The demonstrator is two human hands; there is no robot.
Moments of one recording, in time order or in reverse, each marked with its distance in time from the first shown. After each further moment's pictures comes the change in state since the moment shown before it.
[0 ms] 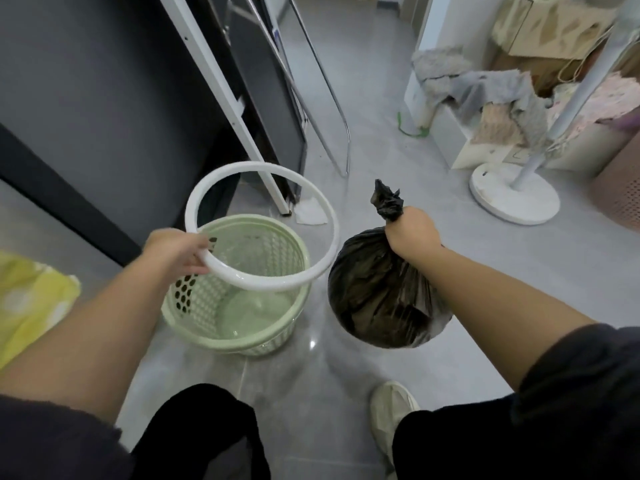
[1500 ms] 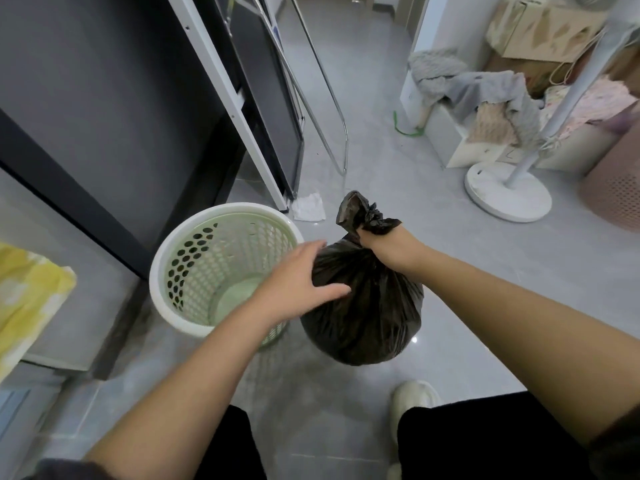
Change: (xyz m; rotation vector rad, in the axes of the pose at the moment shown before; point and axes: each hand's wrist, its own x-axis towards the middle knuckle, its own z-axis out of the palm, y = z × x) left_hand -0.078 -0.048 0.101 0.620 -0.456 0.831; right_hand -0.050 -0.020 0.006 0.469 -0.333 -0.164
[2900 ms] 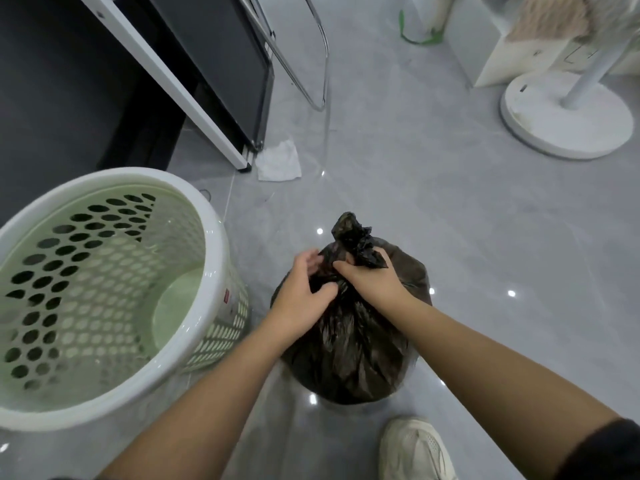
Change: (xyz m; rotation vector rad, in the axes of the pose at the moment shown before) left_hand 0.140 -0.085 0.183 -0.448 0.040 -0.277; right_hand 0.110 0.214 0.059 0.263 0.094 0.162
